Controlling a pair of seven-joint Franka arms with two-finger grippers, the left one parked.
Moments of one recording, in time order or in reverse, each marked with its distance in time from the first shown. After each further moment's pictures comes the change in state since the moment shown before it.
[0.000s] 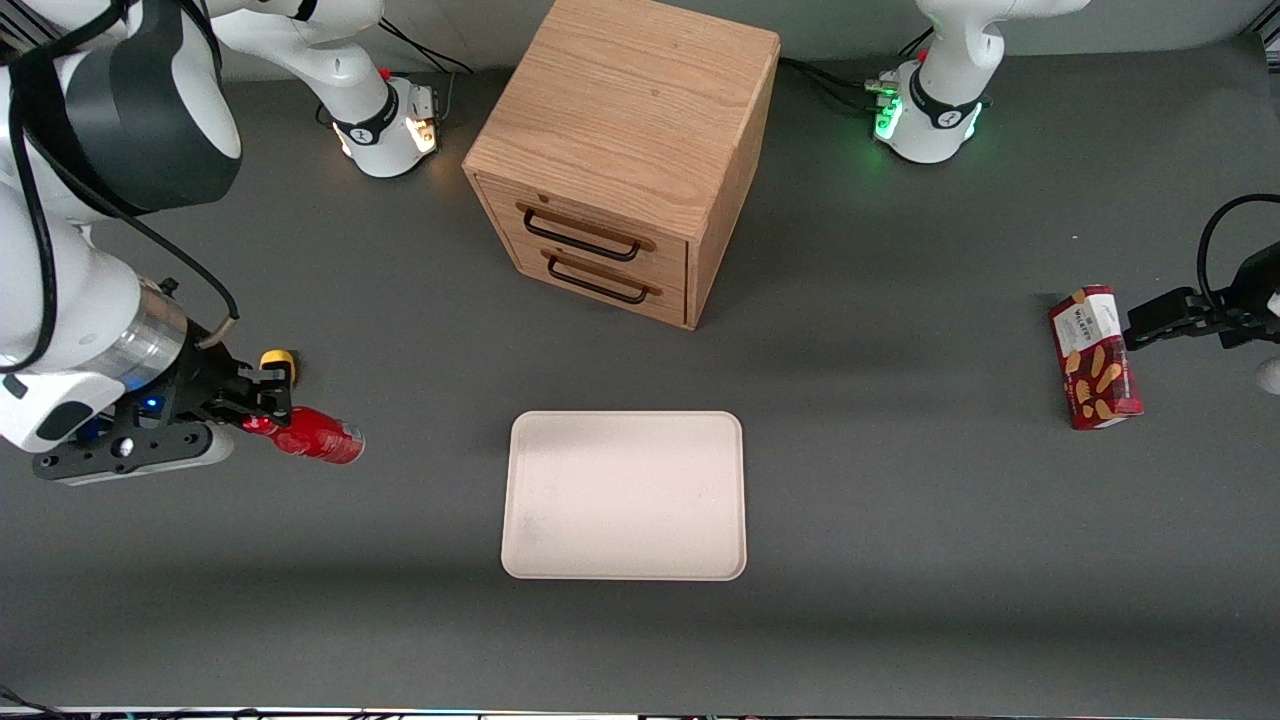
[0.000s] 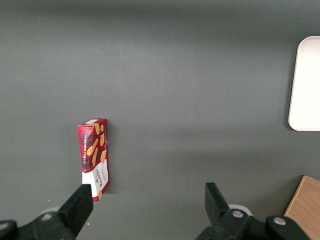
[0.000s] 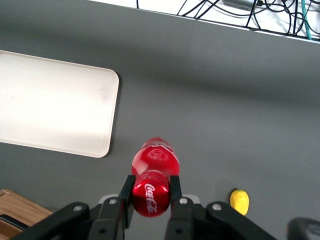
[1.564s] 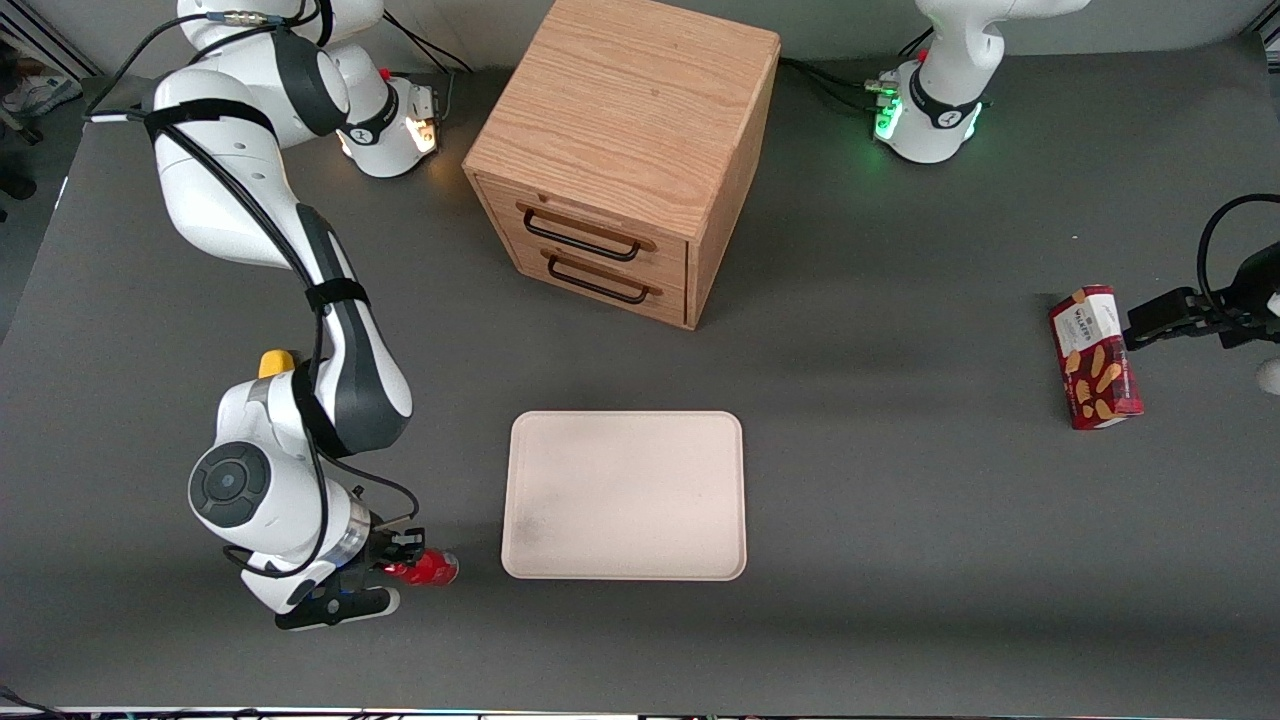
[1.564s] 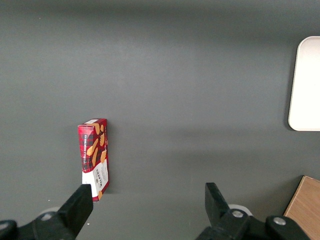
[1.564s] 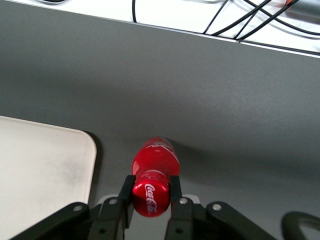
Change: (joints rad) arm -0.002 0.457 -0.003 0.029 0.002 0.516 0.000
